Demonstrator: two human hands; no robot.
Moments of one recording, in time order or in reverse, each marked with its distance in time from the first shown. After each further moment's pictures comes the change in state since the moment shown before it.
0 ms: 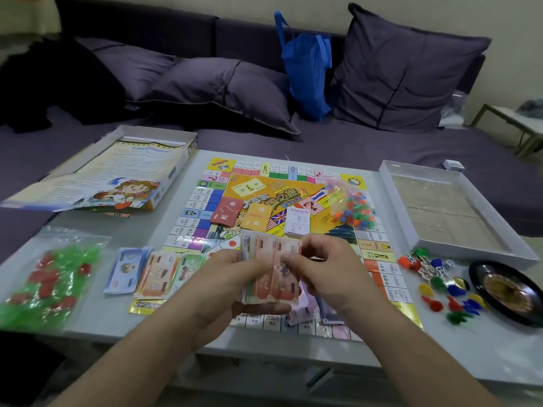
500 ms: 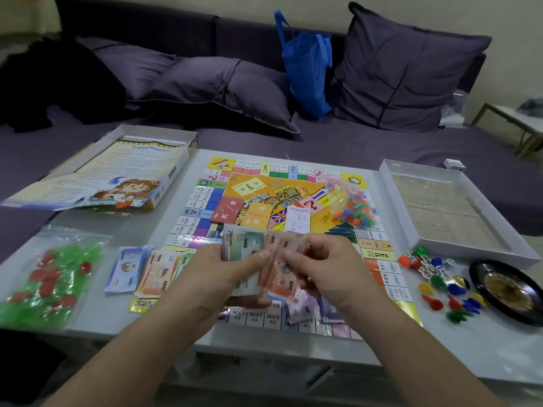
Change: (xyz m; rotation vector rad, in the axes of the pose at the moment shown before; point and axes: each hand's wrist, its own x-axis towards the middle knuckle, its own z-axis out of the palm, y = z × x) left_hand 0.004 0.003 -0.006 0.039 0.150 0.021; right_hand -0.003 -0.005 -0.002 0.061 -0.032 0.066
